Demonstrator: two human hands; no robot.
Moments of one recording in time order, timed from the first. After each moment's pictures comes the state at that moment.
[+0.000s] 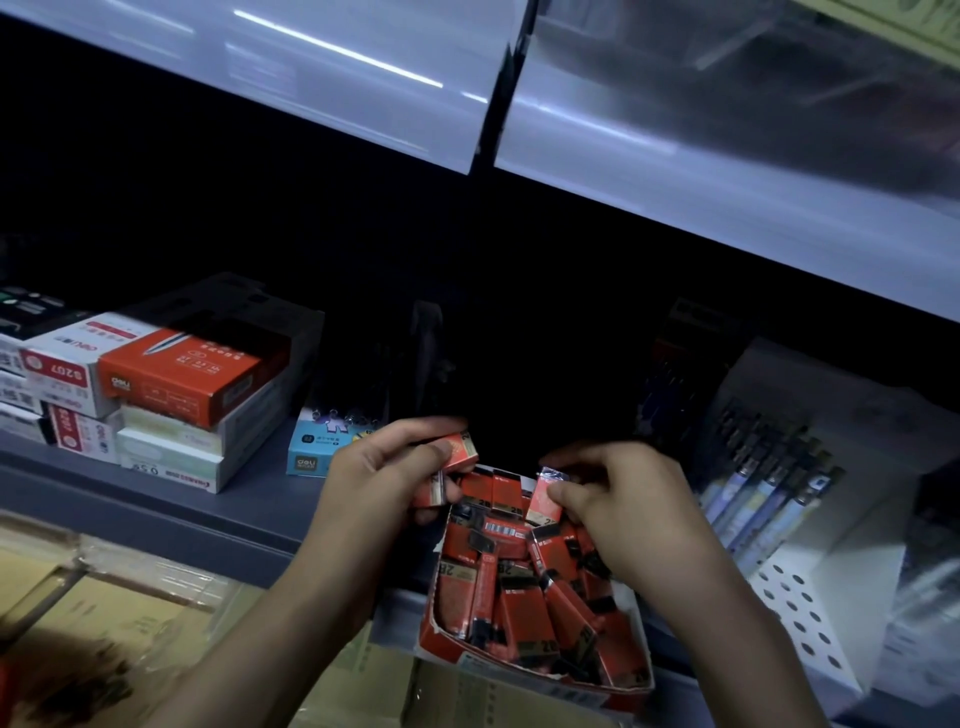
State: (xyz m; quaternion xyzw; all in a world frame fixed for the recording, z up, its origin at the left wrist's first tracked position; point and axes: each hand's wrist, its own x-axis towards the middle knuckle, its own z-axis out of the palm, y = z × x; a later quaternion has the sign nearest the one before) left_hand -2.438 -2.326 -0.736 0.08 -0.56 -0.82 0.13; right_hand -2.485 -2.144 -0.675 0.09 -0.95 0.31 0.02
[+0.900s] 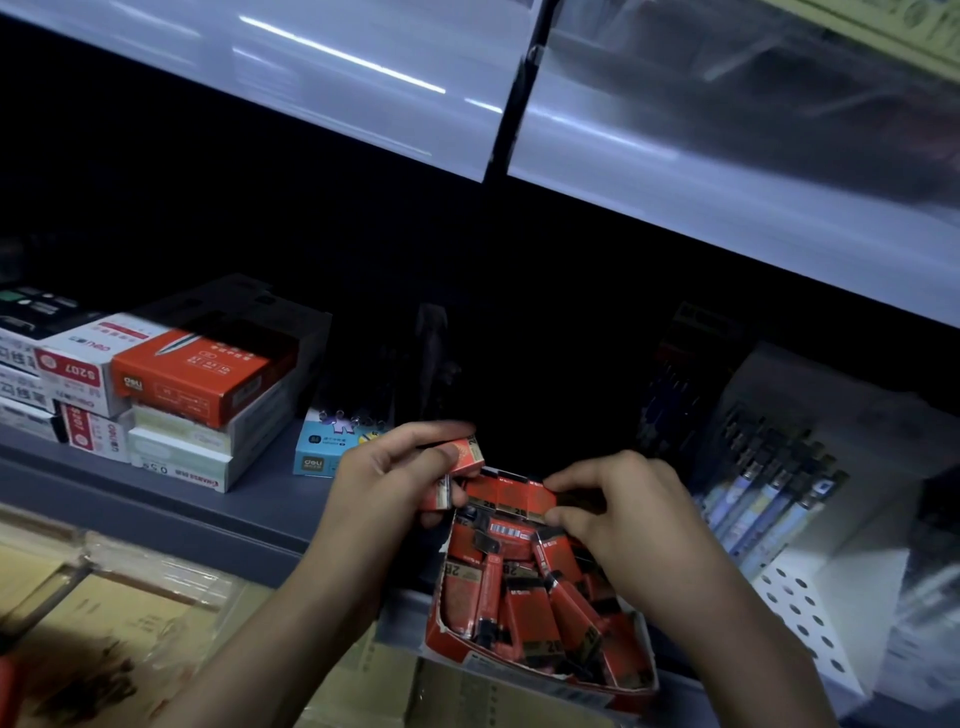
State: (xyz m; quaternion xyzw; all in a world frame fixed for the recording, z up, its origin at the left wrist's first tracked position) left_hand -2.434 -2.325 -0.732 0.09 -0.56 -0.82 0.13; right_hand -2.480 -2.140 -0.677 0.17 -0.97 0.19 0.05
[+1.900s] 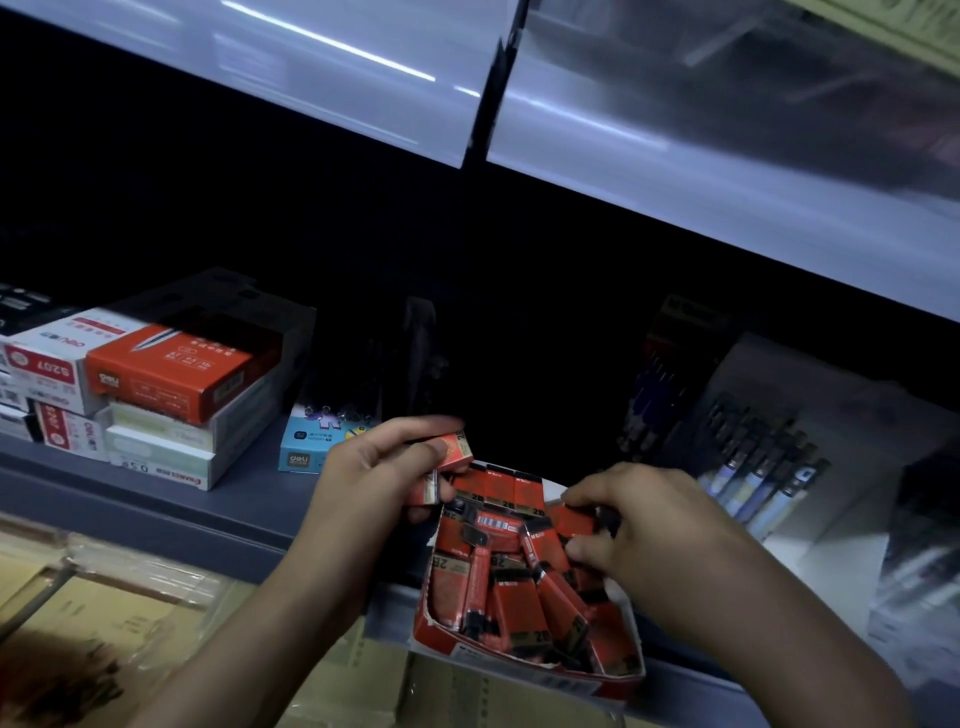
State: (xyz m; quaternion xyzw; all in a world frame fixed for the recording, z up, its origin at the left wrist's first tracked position) left_hand -2.434 -2.327 -0.735 0.08 -0.56 -0.82 0.11; right_hand -2.460 -2.124 -0.655 0.16 -0.98 0.10 -0.01
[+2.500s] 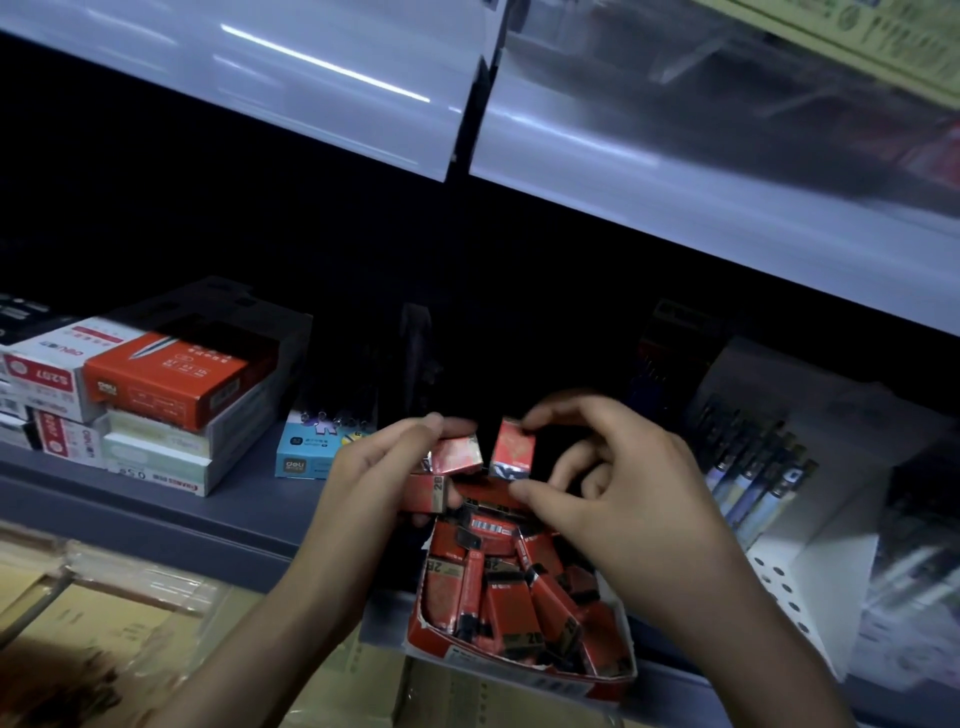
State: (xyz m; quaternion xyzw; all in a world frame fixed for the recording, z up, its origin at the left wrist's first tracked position) left_hand -2.430 -2.321 -0.730 0.03 -0.59 -0.79 0.13; right_hand -2.450 -2.145 -0.644 0.22 -0.91 0.34 0.07
